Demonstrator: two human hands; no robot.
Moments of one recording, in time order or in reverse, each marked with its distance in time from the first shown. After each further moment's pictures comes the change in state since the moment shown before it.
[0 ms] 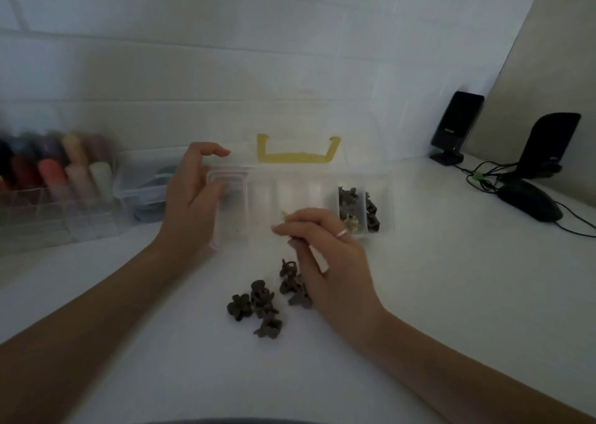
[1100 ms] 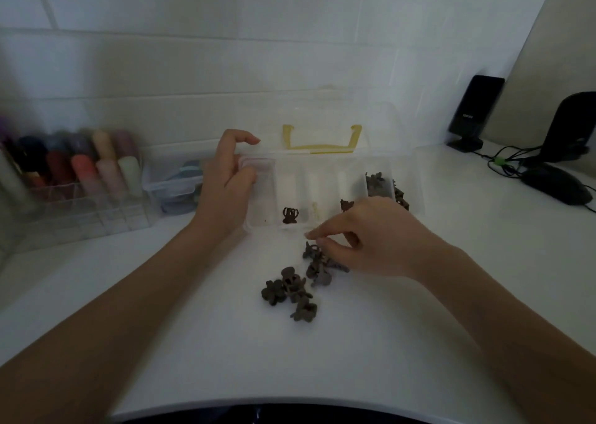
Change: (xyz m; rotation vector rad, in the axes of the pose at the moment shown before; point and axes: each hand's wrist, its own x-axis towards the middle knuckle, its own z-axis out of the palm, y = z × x) left_hand 0.009 -0.004 0.004 -0.058 -0.052 -0.067; right_hand 0.039 0.011 -0.028 -0.493 -0.618 -0.056
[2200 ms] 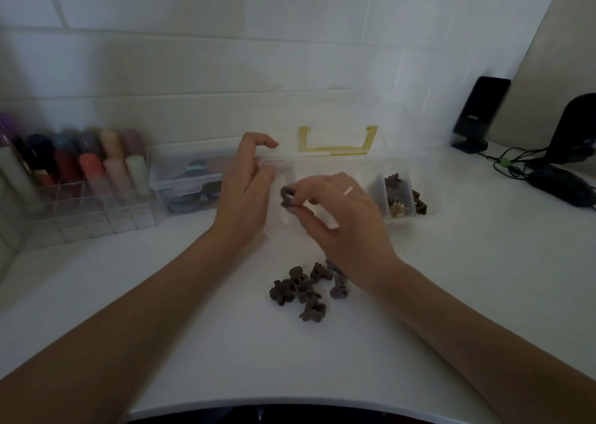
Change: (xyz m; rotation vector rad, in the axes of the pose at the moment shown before) left_hand -0.006 0.004 0.010 0.002 -0.008 0.031; right_hand 0.021 -0.035 0.029 0.287 0.603 -0.057
